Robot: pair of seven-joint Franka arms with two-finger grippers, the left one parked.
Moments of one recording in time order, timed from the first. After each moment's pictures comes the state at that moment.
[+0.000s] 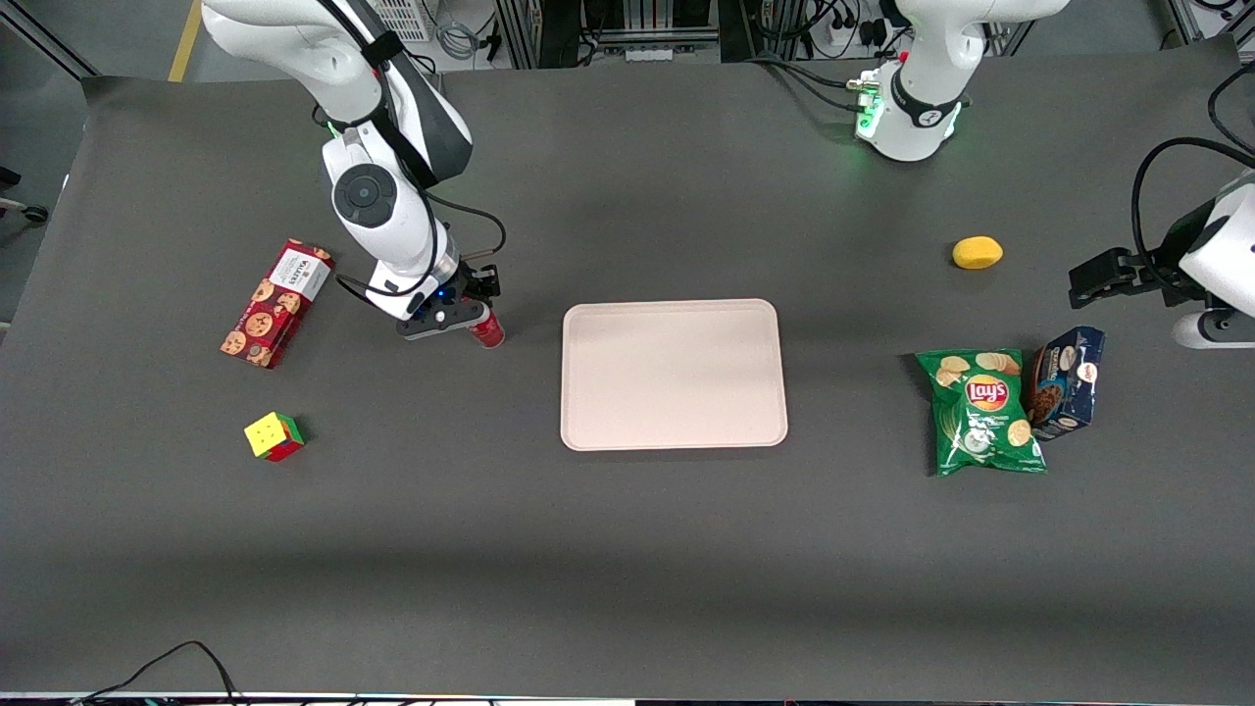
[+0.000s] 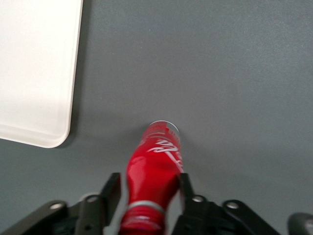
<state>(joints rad) 0.35 0.08 0.15 -2.35 0.06 2.37 0.26</state>
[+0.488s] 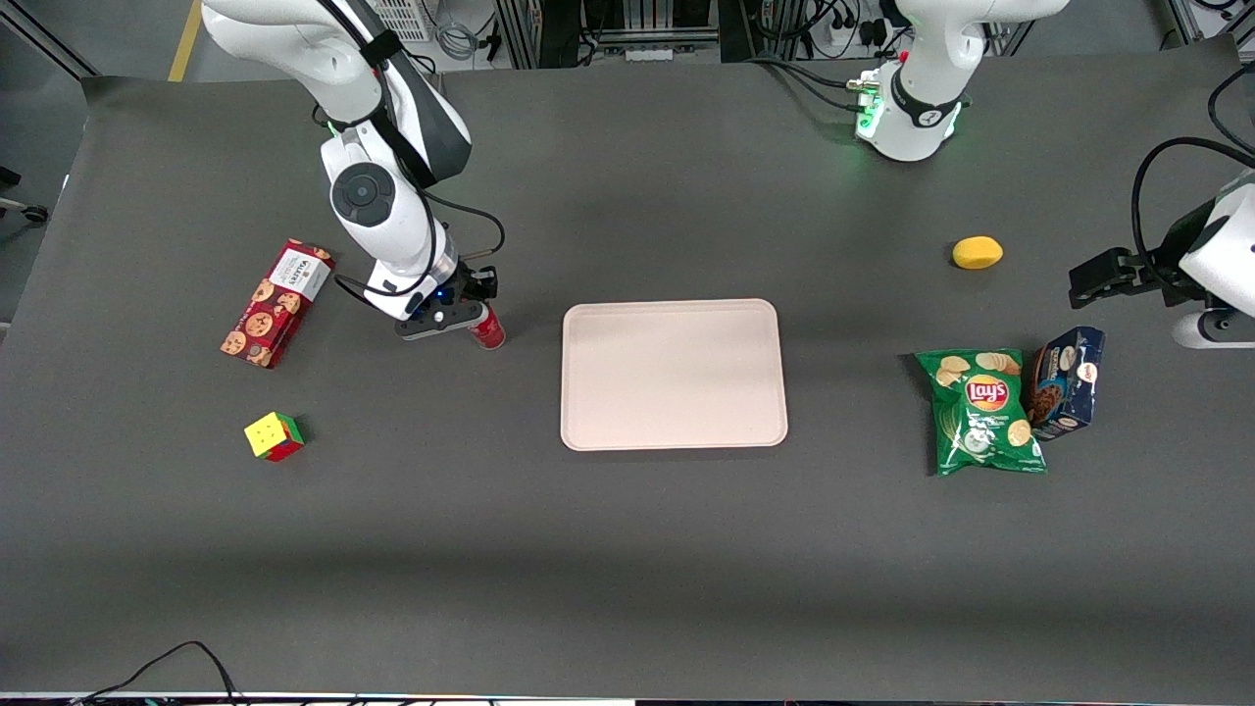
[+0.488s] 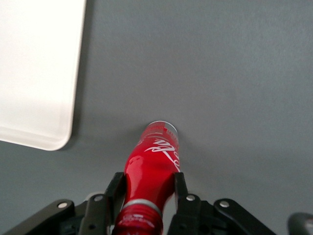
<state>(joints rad) 0.35 0.08 0.15 -2.34 0.06 2.38 0.26</state>
